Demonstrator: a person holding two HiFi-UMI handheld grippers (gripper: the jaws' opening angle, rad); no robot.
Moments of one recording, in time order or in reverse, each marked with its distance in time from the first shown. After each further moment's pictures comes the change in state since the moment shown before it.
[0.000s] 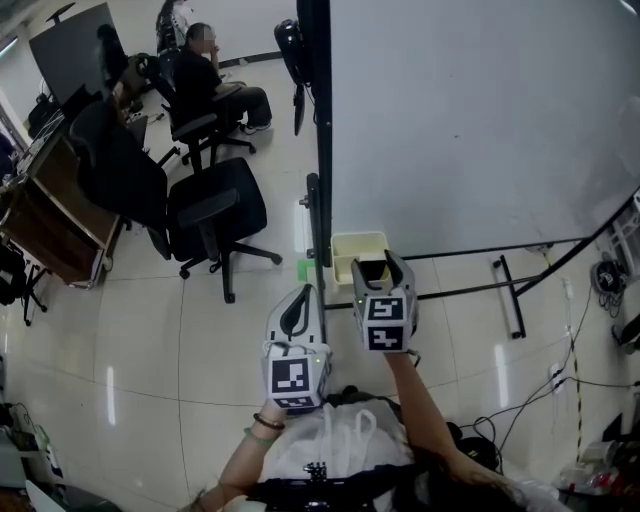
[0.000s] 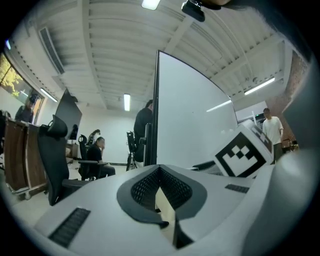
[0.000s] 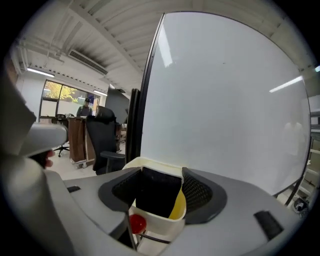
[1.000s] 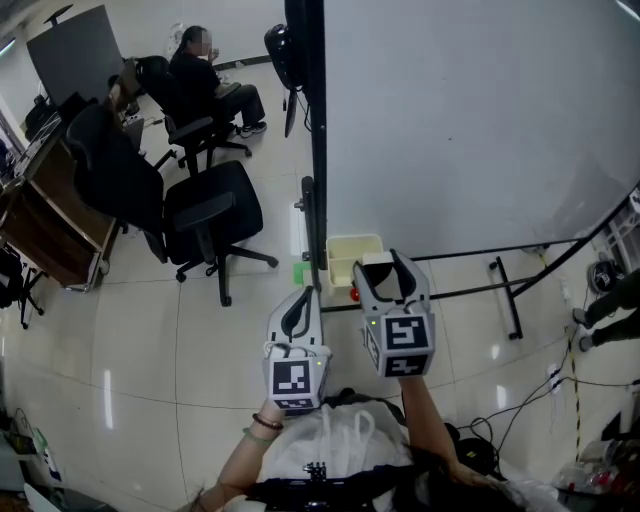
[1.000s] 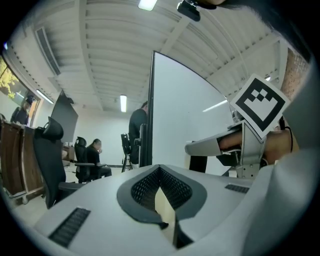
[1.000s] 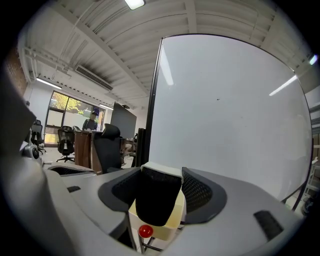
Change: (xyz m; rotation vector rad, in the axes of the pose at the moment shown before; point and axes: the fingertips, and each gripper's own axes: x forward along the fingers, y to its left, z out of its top) left arm 0.005 -0.011 0.001 0.037 -0.012 -0.037; right arm -0.057 -0.005 0.058 -0.001 -0.160 0.039
